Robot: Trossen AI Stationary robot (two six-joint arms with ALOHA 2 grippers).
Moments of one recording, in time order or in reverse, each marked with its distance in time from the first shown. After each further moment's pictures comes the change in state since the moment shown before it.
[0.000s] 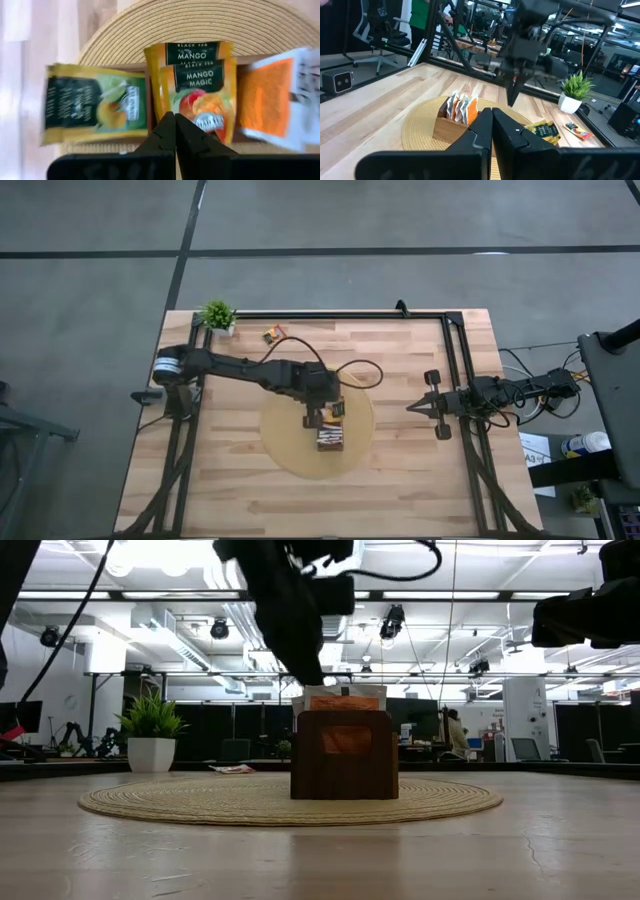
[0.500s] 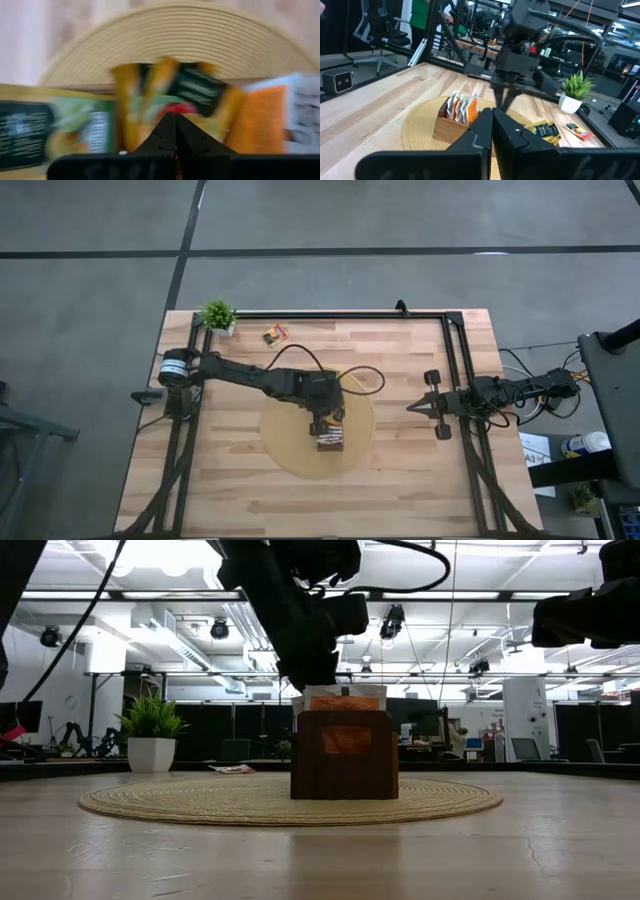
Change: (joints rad) left arm -0.018 0.041 -0.069 0.188 0.062 -0.047; right arm 0.000 0.000 0.000 0.000 0.000 0.000
